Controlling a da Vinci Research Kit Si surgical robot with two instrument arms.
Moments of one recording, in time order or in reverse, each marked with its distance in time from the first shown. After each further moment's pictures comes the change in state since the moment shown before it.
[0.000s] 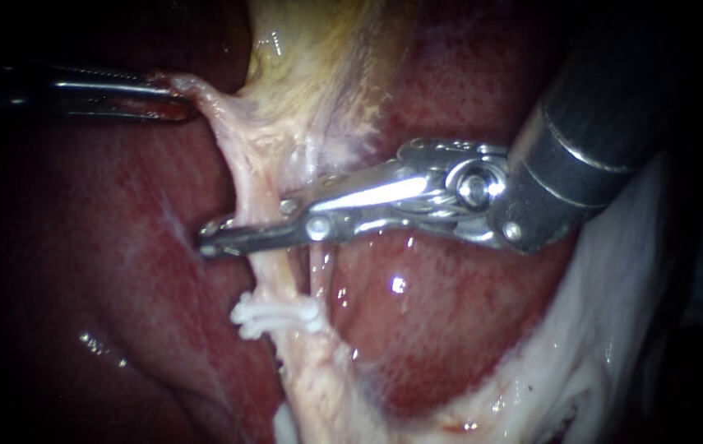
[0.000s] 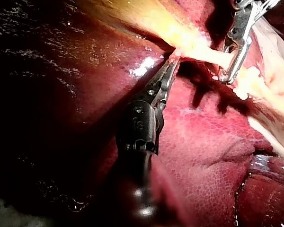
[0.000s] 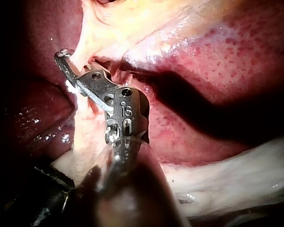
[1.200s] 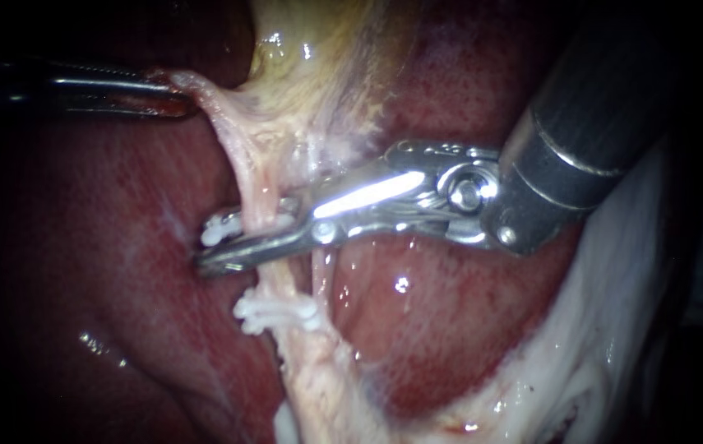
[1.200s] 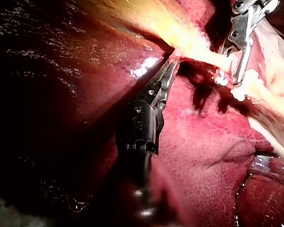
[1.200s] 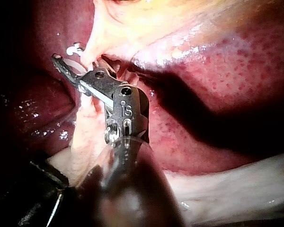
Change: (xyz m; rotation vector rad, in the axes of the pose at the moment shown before) right arm 0.000 0.001 0.001 0.011 0.025 -0.068; left arm 0.000 0.000 0.000 -0.001 0.000 0.000
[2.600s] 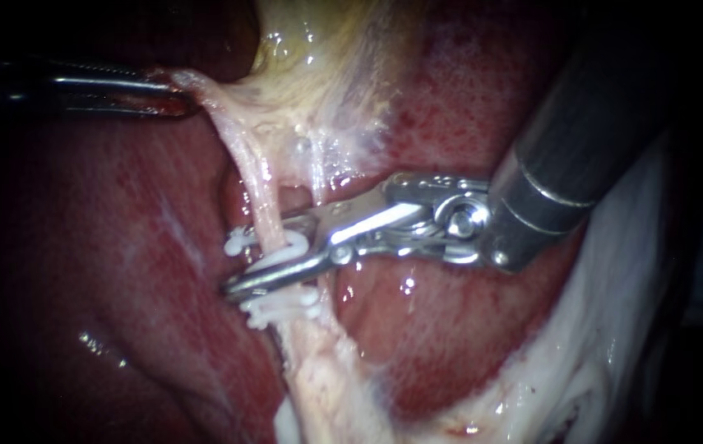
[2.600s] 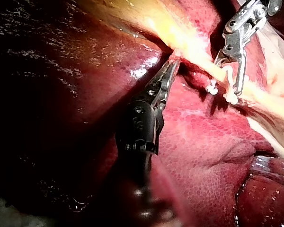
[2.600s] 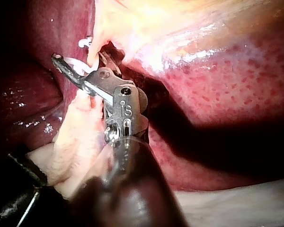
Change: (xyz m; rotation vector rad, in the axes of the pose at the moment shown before) right arm -0.005 0.004 0.001 -0.025 -0.029 -0.036; left arm 0.000 0.000 0.000 0.000 0.000 -0.001
